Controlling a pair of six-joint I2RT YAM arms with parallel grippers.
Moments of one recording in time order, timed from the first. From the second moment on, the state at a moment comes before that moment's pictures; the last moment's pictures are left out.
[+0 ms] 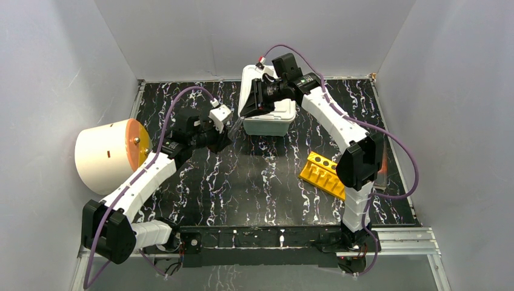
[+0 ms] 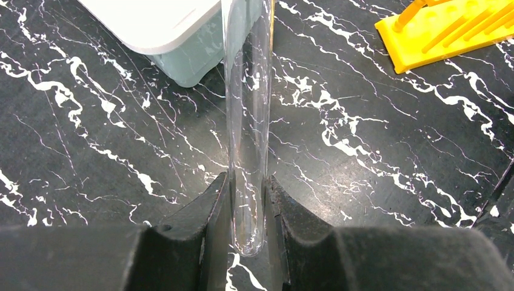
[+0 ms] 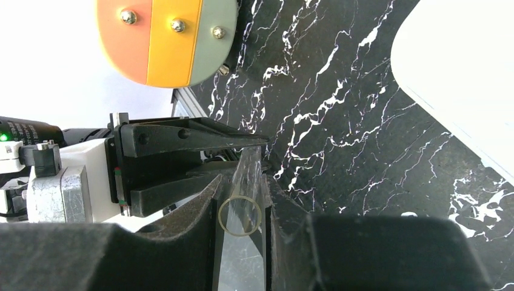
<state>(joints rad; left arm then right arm) -0.42 1.21 0.94 -0.27 0.43 0.22 0.58 1.95 1.99 -0.76 -0.74 0.56</state>
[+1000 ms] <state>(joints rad) -0.42 1.24 0.99 -0.13 0.44 0.04 0.58 1.59 1.93 -1.18 -0.07 0.41</state>
